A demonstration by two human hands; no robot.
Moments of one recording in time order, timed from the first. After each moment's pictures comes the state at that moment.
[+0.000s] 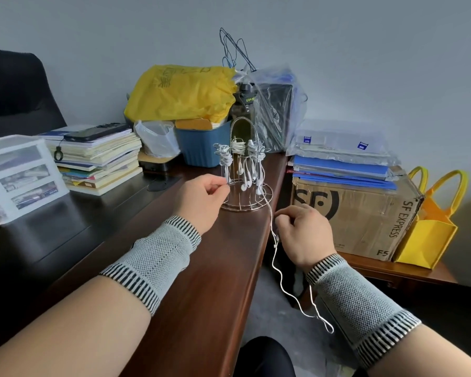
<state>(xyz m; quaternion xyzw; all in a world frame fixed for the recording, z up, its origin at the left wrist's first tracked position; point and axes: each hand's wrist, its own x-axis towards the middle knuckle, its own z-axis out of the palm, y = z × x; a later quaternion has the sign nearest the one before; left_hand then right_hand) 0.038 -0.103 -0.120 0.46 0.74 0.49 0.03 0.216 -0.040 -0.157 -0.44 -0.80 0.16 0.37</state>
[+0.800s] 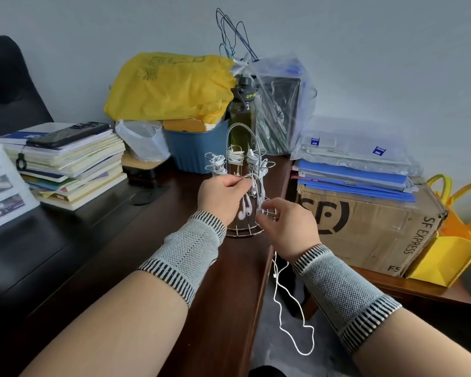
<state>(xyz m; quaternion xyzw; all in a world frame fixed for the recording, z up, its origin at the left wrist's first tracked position) 0.035 0.006 -0.114 0.38 0.70 0.59 0.15 0.160 0.044 -0.148 -0.44 -0.82 0.17 0.32</state>
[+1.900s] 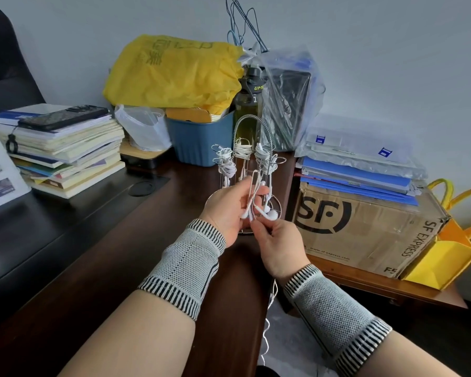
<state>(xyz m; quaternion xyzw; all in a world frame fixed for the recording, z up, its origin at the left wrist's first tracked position) 0.030 0.000 -0.130 0.26 0.51 0.65 0.50 0.139 0.031 -0.184 -0.39 -0.77 0.36 0.36</state>
